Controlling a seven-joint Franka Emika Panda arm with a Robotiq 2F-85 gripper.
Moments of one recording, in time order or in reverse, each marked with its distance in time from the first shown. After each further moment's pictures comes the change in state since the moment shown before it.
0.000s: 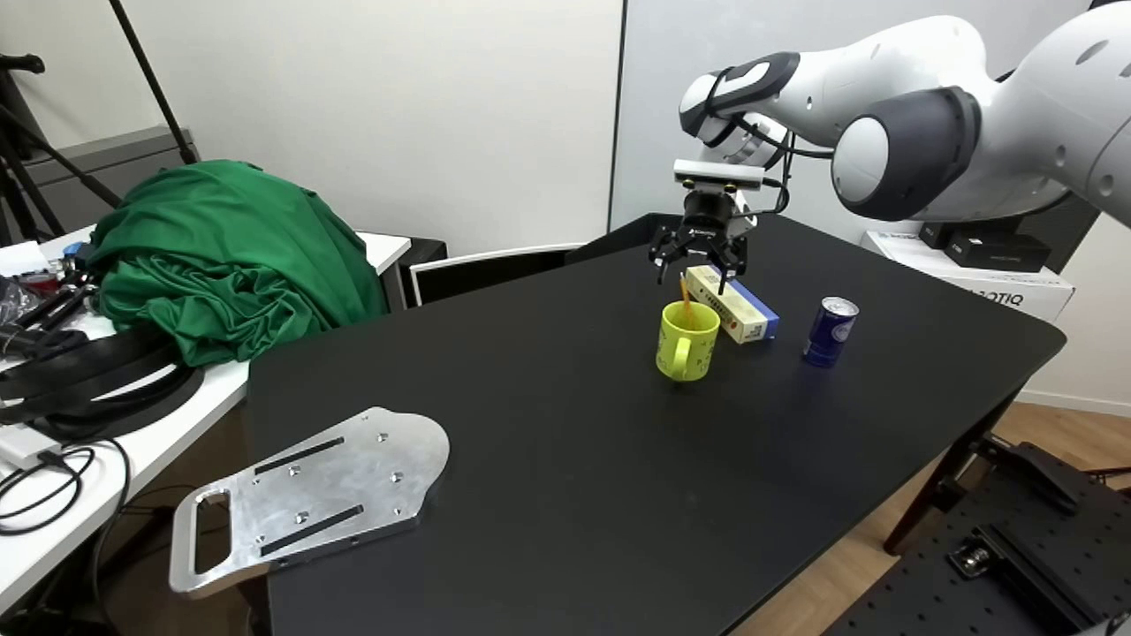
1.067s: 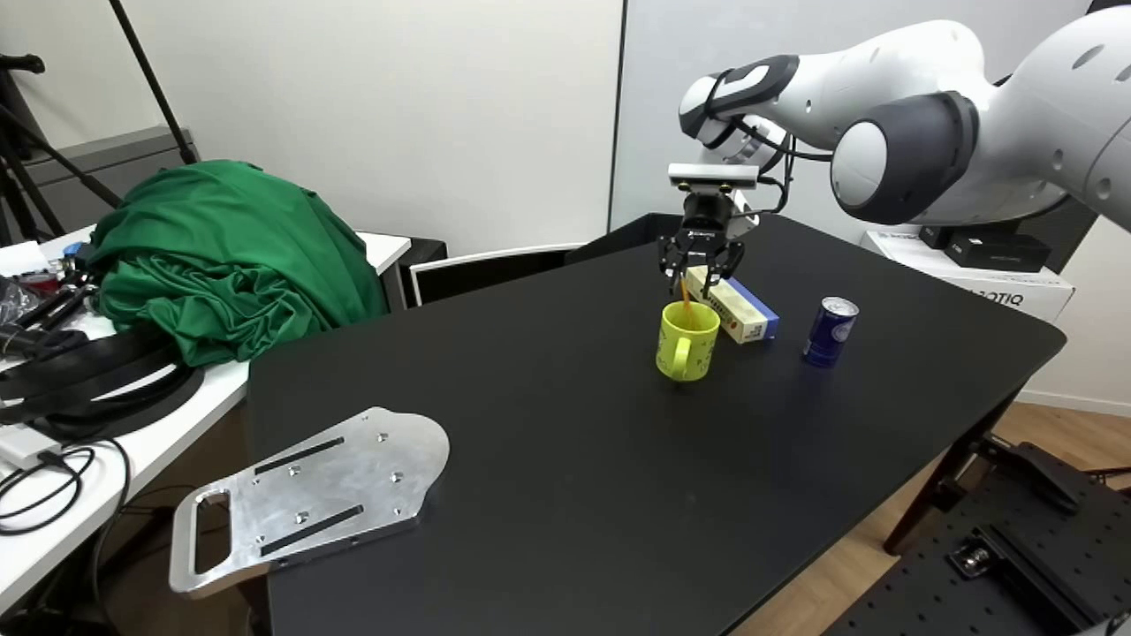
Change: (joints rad) arm 0.000 0.010 0.001 0.014 -0.002 0.001 0.087
